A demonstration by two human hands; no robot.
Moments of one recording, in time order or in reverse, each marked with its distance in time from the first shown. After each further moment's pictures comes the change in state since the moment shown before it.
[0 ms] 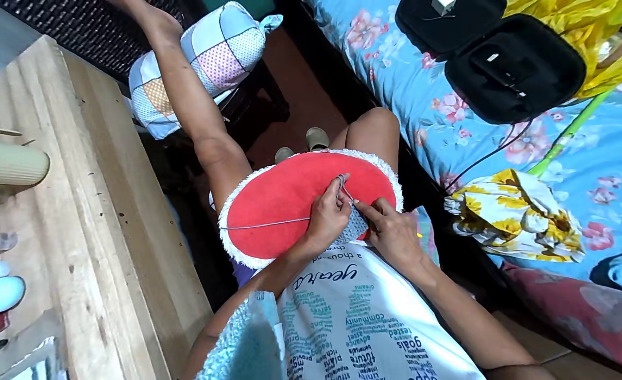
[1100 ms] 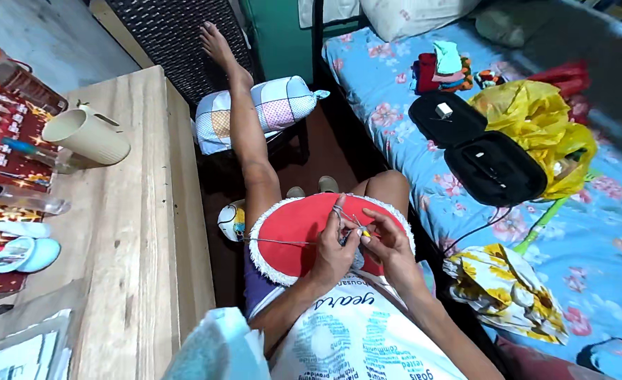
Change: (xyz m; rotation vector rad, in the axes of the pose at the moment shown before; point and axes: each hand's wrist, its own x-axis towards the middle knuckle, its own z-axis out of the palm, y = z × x) left_hand -0.042 0.026 -0.048 -0.442 0.368 0.442; right_hand 0.045 -0.084 -0.030 1.119 -0.048 0.192
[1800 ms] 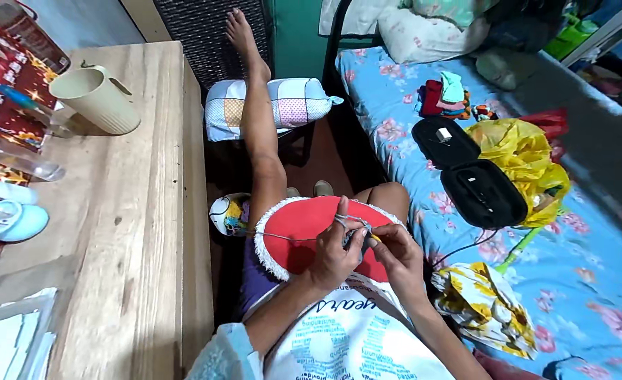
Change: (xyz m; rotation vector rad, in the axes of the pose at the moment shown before) left_hand -0.004 0.004 -0.021 0.185 0.201 0.387; right_hand -0.006 -0.009 0.023 -0.283 -0.005 -0.356
